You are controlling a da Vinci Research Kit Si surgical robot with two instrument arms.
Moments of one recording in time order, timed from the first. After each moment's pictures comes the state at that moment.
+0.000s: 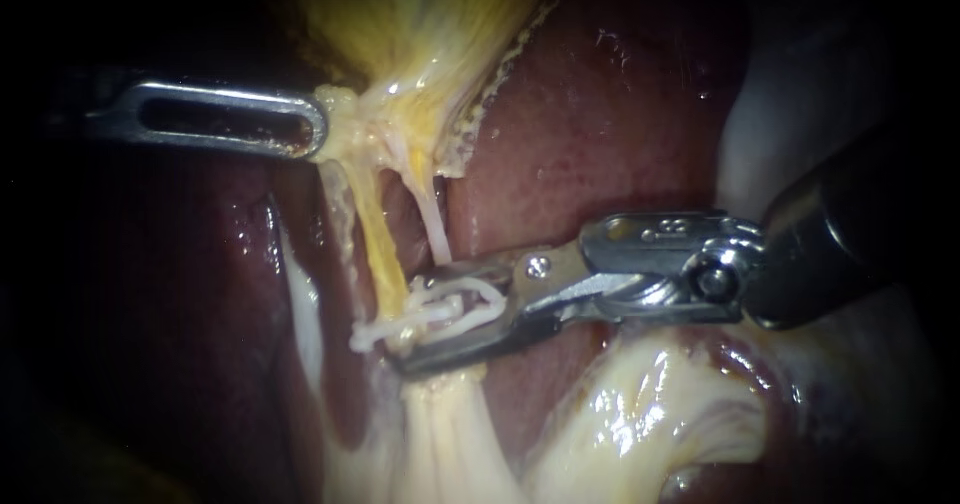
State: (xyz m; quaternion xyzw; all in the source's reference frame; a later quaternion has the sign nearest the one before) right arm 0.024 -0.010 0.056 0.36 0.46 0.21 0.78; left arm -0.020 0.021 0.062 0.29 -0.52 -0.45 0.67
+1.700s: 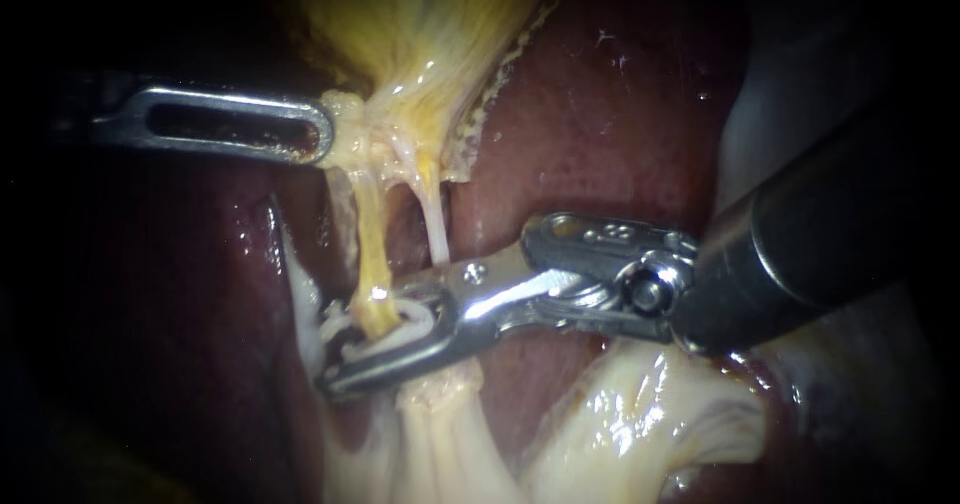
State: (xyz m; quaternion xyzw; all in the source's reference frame) right arm 0.028 -0.011 0.054 0.47 0.53 0.19 0.68; left arm -0.020 0.021 0.062 0.29 -0.52 -0.45 0.67
